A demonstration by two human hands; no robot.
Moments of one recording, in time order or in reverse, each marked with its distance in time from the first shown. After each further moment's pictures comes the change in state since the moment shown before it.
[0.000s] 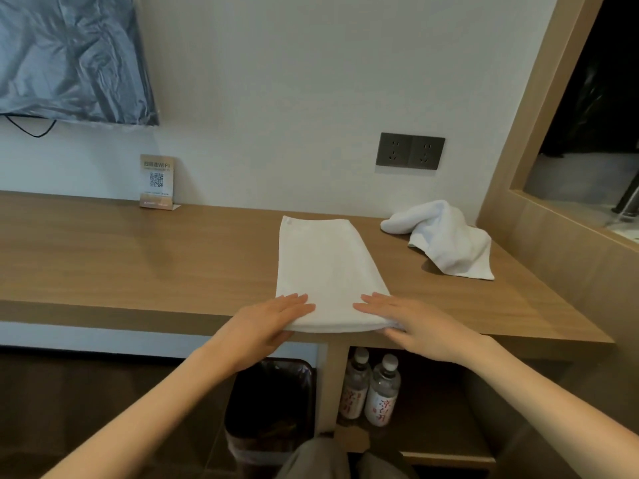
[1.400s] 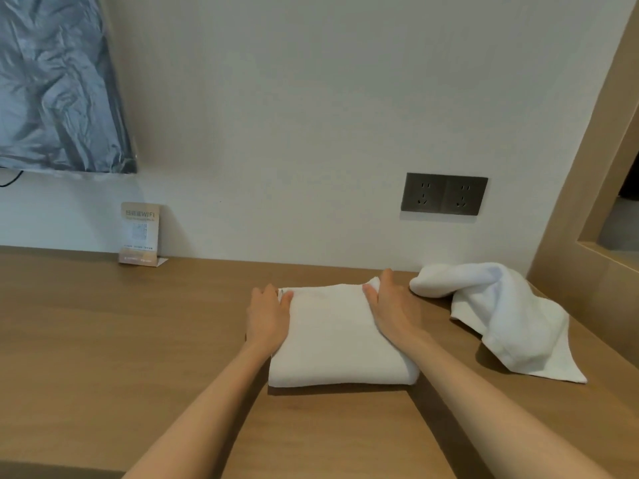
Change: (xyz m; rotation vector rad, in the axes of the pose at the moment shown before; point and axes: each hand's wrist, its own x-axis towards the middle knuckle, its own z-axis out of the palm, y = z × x) left_hand 0.183 -0.121 0.023 -0.298 0.336 -0.830; right_hand 0.231 0.067 -0.019 0.105 0.503 0.547
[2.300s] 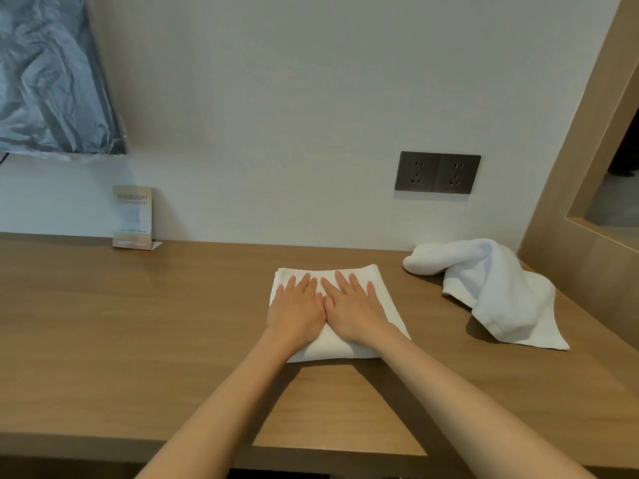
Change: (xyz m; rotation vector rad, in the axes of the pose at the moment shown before) left_hand -0.037 0.027 0.014 0.424 -0.363 0.277; right_hand -0.040 -0.036 0.020 -0.194 -0.438 -0.201
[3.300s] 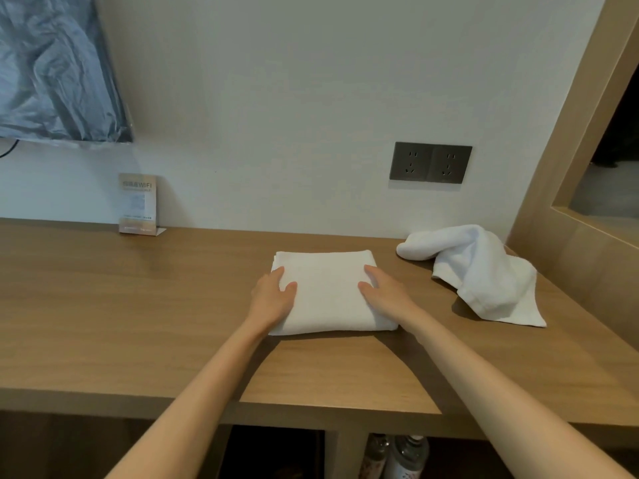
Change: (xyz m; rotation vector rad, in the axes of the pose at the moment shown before) left_hand -0.033 -0.022 -0.011 -0.611 0.100 -0.223; right_hand -0.033 0.052 -0.010 0.524 0.070 0.193
